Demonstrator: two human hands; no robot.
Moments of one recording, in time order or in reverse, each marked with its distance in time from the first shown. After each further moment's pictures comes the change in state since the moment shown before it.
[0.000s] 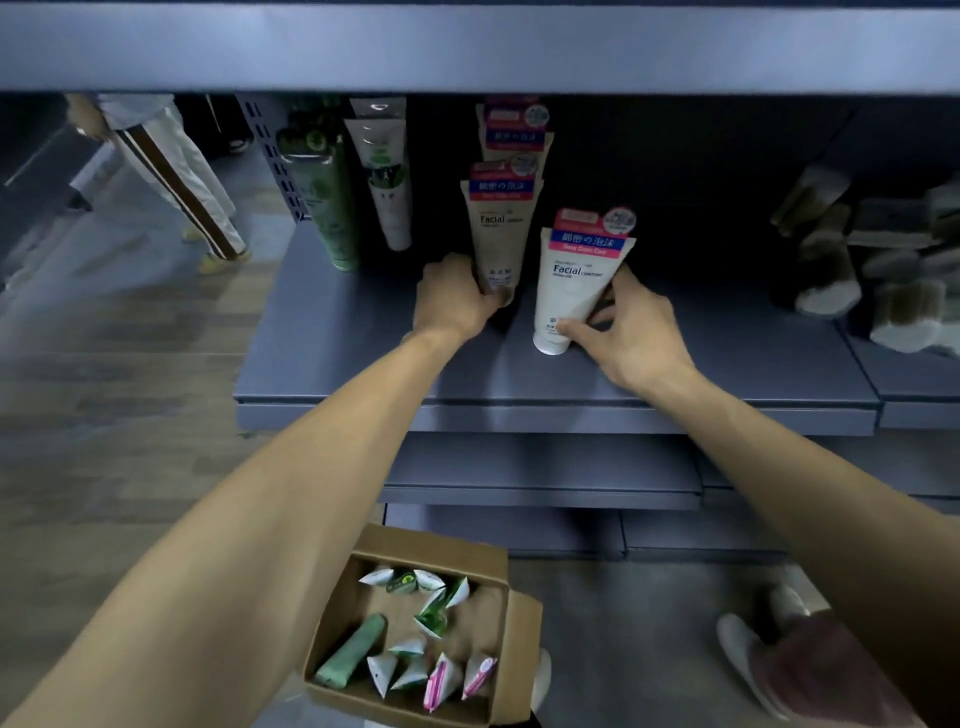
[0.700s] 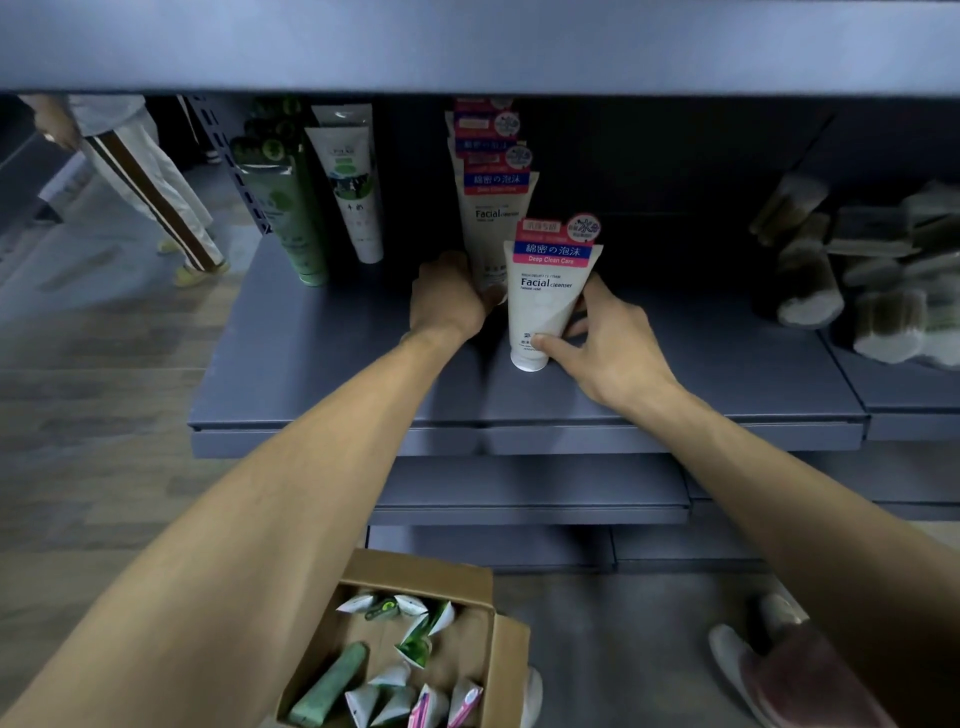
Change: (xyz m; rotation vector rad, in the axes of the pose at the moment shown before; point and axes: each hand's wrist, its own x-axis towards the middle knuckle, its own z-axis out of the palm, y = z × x) left_hand 0.020 0.021 0.021 0.056 0.022 0.008; right_hand 0.008 0.006 0.005 -0.059 -0.028 -0.038
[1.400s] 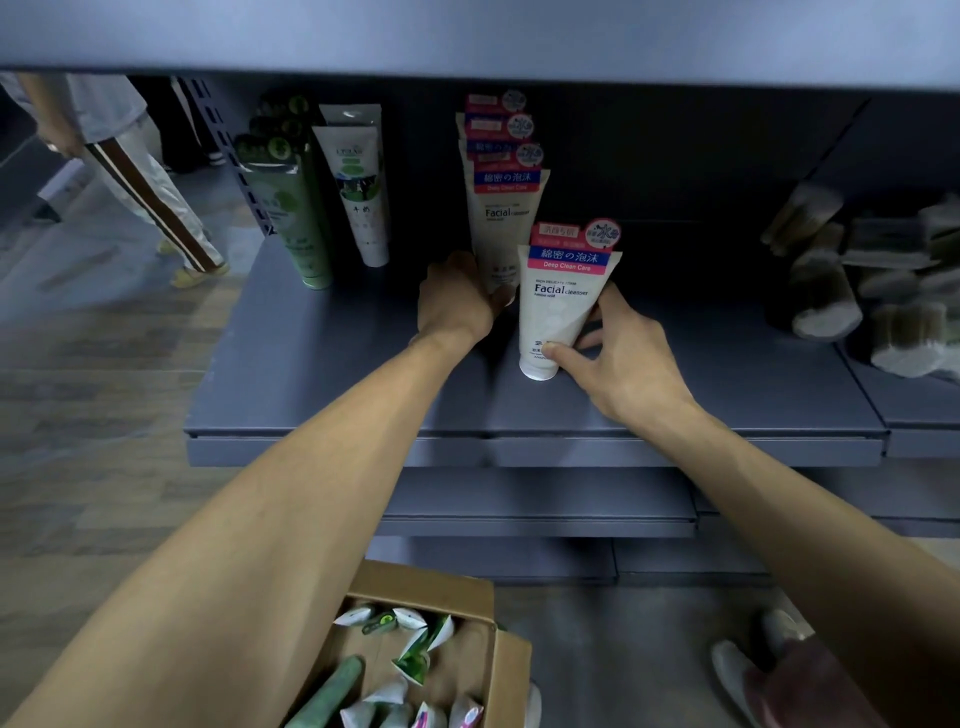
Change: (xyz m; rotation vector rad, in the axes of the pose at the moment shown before) left_hand 0.009 -0.003 0.002 0.041 0.025 0.008; right_hand -0.003 -0.001 0.005 0.010 0.025 0.022
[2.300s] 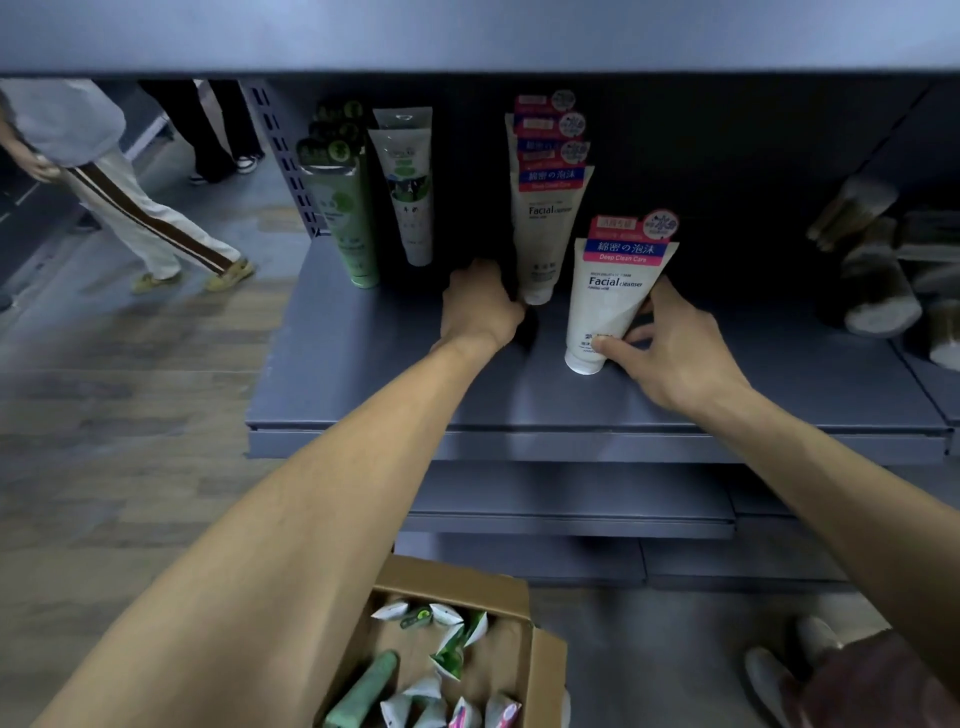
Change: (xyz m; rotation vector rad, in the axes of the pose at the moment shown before) left_hand -0.016 -0.018 -0.024 -0.035 -0.038 -0.020; right_hand -0.003 -0.016 -0.005 0.041 -0.039 0.050
